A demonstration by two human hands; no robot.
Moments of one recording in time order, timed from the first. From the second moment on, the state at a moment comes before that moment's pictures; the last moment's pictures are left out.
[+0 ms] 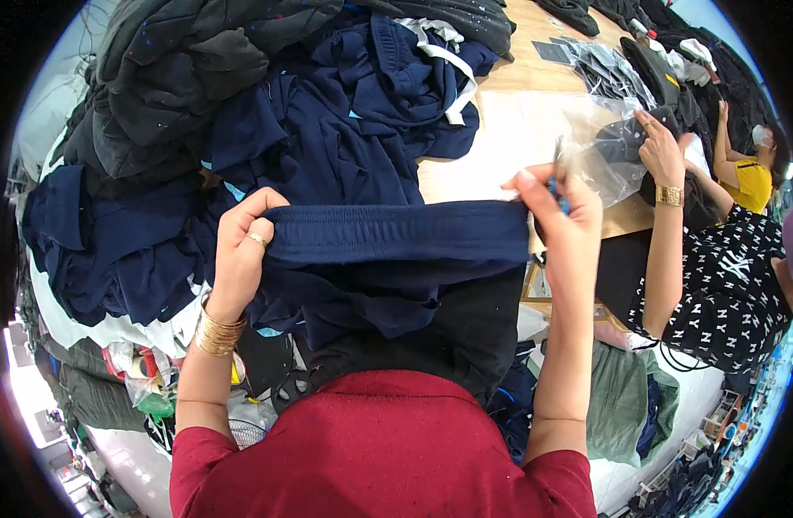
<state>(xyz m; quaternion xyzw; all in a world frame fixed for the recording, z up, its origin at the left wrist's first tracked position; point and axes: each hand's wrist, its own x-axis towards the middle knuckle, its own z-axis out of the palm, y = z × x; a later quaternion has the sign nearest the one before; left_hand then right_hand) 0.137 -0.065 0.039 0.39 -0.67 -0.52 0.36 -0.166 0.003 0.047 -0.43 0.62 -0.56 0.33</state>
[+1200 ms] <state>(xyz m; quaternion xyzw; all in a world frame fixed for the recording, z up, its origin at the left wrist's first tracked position) 0.194 -0.101 0.098 0.44 -0.60 -0.54 0.38 -0.234 0.012 0.065 -0.13 0.36 -0.78 0.49</state>
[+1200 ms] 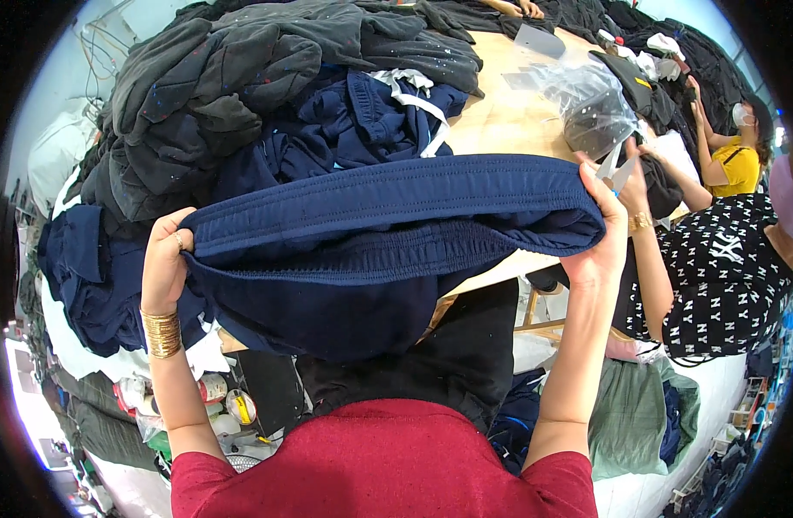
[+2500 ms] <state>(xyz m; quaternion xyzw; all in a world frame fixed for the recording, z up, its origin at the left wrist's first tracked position) 0.085 -0.069 -0.056 0.41 -0.34 -0.77 0.34 -0.124 0.009 -0.073 -0.68 0.59 -0.43 0.07</state>
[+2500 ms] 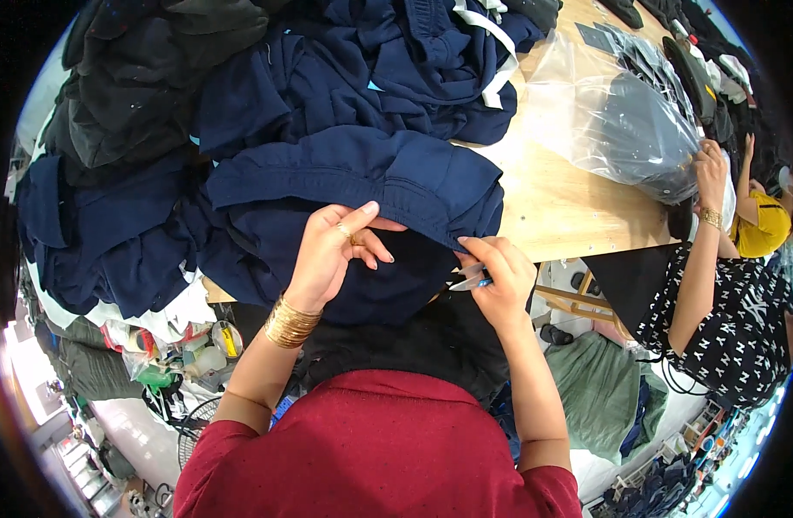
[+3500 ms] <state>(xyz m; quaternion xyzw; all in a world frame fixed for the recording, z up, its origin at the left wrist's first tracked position) 0.082 -0.045 -0.008 0.38 -0.39 -0.76 0.36 -0.097 0.001 0.012 -0.62 0.60 -0.39 0.31</state>
